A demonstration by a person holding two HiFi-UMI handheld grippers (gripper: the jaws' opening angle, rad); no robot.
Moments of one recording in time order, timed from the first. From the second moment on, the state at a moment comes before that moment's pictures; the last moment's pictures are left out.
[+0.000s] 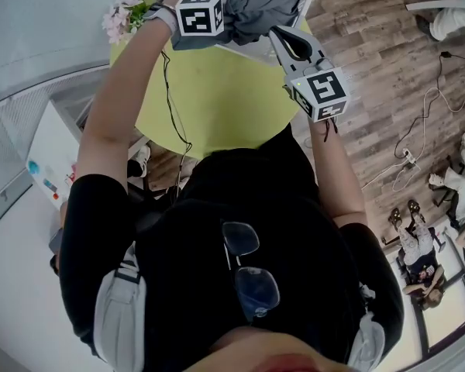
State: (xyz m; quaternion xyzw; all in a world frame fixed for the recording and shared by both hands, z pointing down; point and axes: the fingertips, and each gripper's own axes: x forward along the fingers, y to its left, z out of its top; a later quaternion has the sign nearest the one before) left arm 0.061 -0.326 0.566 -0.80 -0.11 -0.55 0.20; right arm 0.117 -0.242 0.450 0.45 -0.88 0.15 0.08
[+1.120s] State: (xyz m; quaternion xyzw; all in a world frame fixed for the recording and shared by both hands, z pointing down) left arm 0.063 -0.306 0.675 -0.78 -0.20 -0.58 0.15; right arm 0.119 -0.269 0.494 0.46 -0.87 0.18 0.09
